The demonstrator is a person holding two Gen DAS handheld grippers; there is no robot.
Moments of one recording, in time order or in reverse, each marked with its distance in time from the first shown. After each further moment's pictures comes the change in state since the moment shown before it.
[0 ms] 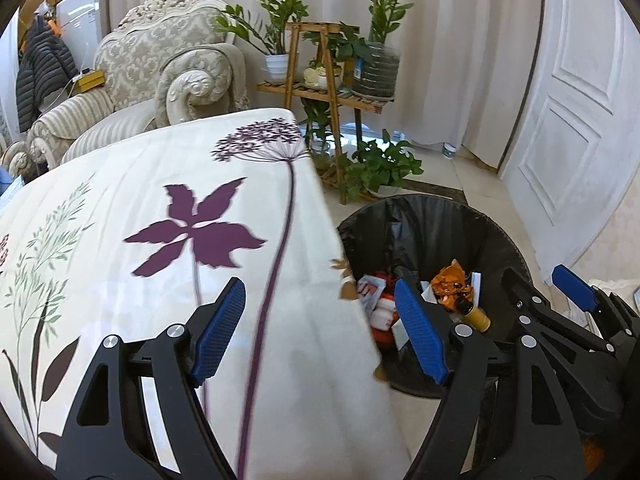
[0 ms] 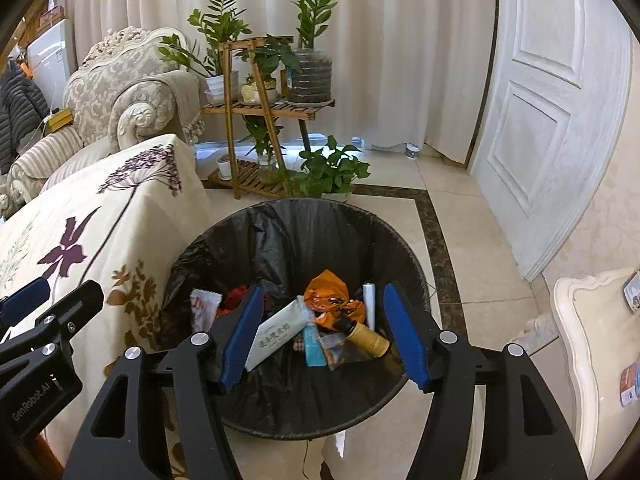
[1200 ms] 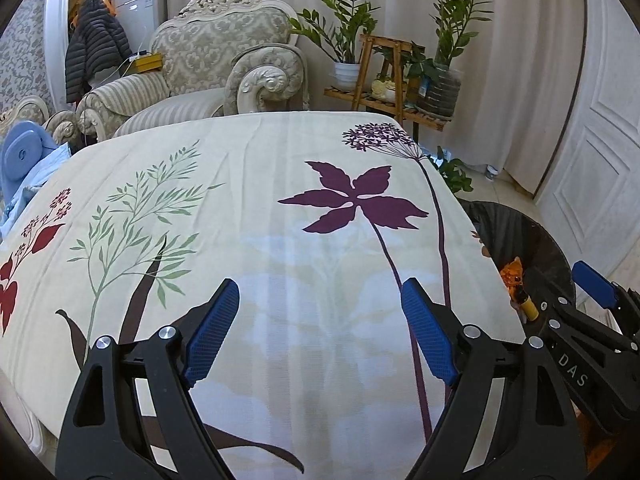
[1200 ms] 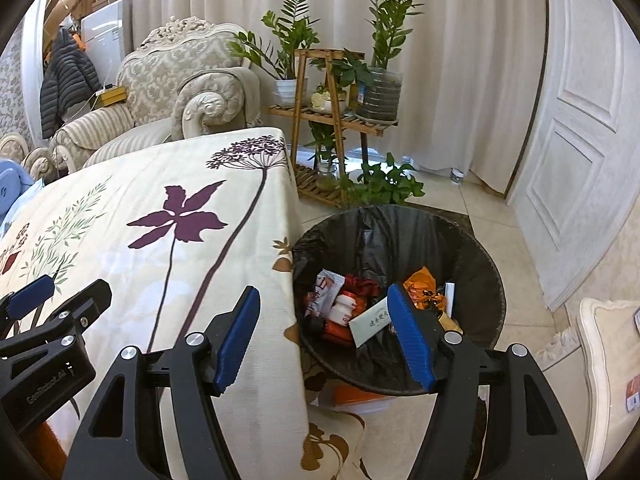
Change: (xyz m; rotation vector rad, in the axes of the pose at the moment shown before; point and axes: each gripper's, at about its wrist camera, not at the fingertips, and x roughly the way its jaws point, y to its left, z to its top) left arm -0.053 0.110 -0.038 -0.112 -0.035 0.112; right arm -0.052 0.105 -0.022 -0.130 -0.046 0.107
